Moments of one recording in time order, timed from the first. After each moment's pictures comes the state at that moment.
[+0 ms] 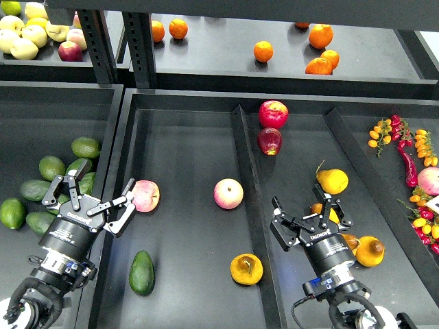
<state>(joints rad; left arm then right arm) 0.22 0.00 -1.35 -1.39 -0.15 -0.49 0.20 -0.16 0.01 1.30 1.30 0.20 0.39 -0.18</state>
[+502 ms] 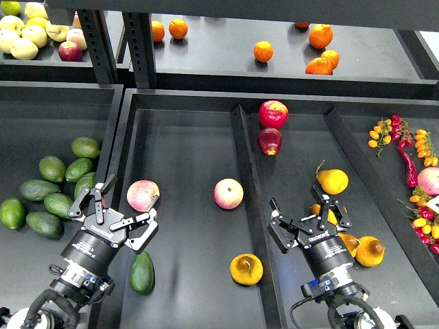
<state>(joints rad) 0.23 0.00 -1.25 -1.39 -0.14 -0.49 0.19 -0.17 0.01 1.29 1.30 0.20 0.41 -0.18</state>
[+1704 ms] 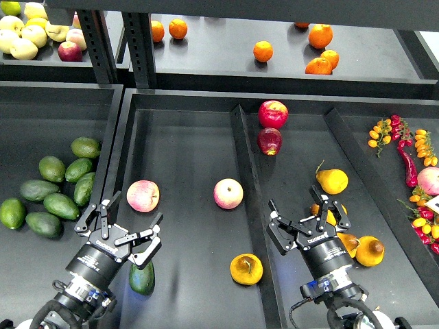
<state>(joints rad) 0.26 0.00 -1.21 -1.32 -0.17 -0.49 0.21 -0.18 0.02 1.28 1.30 0.20 0.44 -0.19</state>
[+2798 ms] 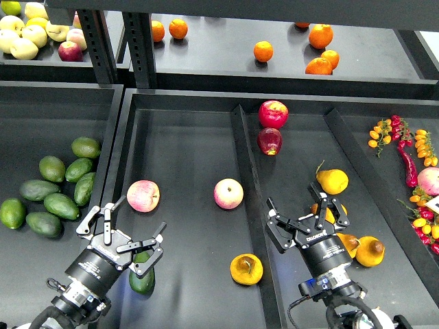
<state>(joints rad) 0.20 0.00 -1.25 -1.37 0.13 -0.49 0.30 -0.15 0.01 1.28 1.31 0.20 0.43 -0.19</state>
